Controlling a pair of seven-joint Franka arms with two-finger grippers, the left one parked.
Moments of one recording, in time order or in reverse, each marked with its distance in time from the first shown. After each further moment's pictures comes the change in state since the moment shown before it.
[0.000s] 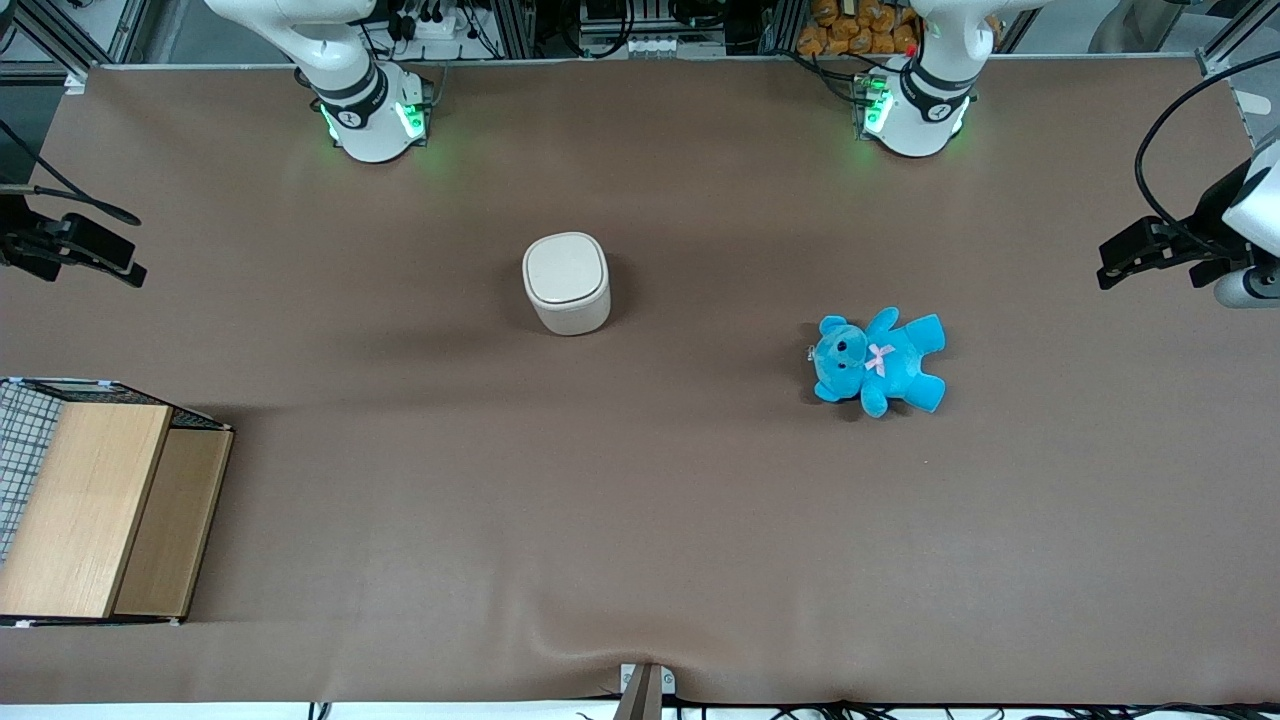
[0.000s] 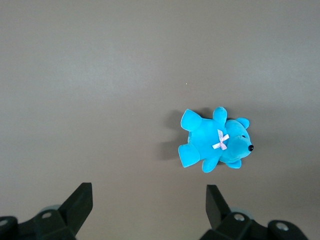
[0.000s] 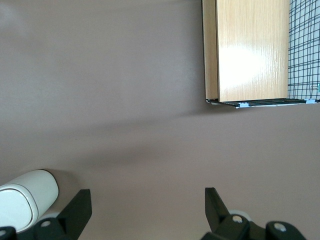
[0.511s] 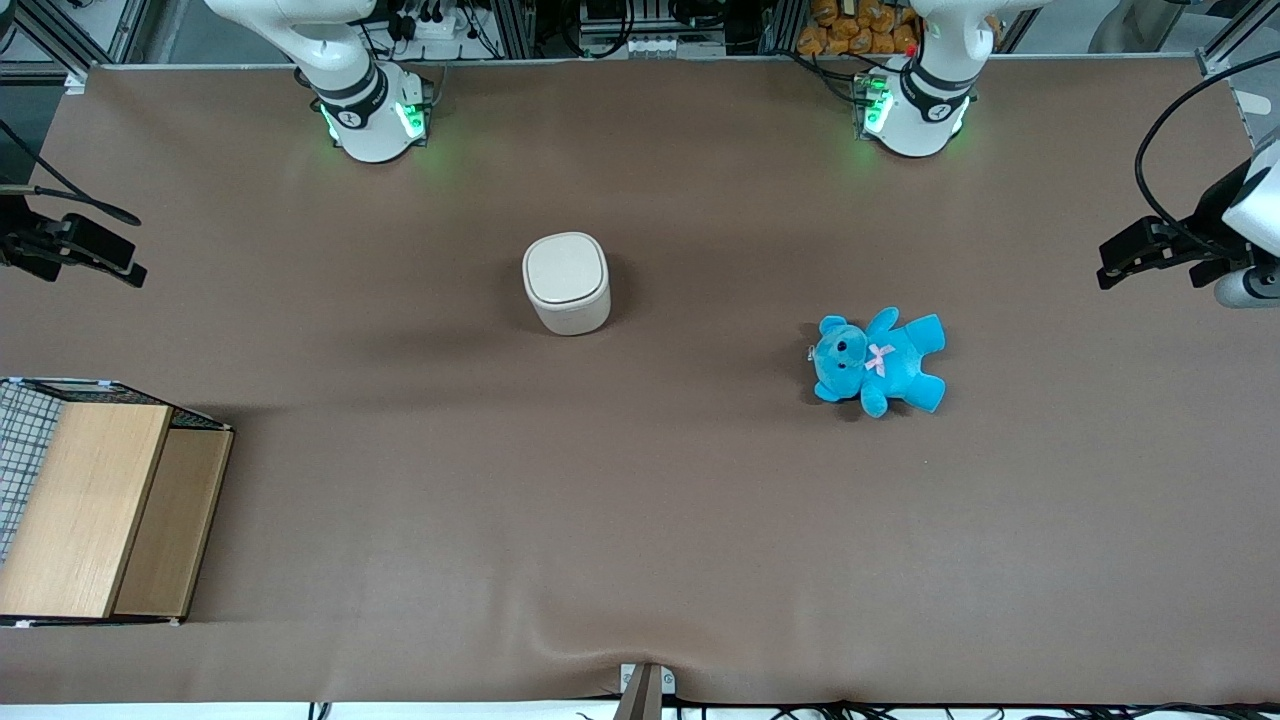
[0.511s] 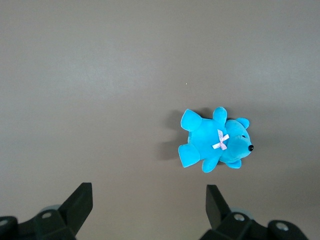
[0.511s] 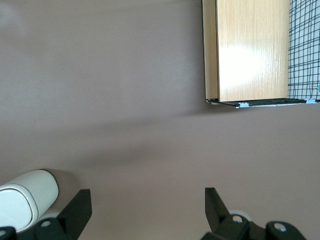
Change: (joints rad) arm 0.000 0.001 0.000 0.000 0.000 0.000 0.000
